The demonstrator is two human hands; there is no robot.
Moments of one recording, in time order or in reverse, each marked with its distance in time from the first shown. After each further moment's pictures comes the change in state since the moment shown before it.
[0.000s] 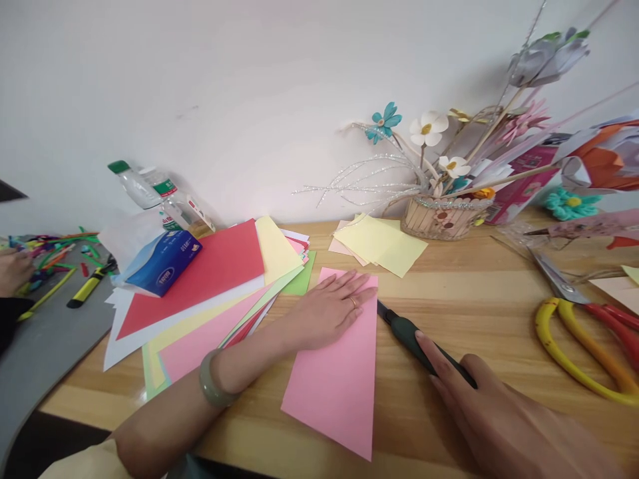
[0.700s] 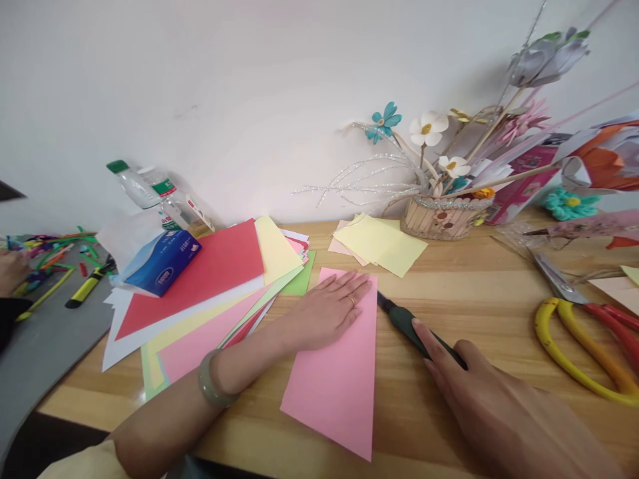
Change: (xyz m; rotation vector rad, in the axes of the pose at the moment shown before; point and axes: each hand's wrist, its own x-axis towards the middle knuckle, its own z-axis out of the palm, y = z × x) left_hand 0.001 0.000 0.002 -0.022 0.014 -0.003; right_hand 0.014 0.003 -0.001 -0.071 0.007 0.023
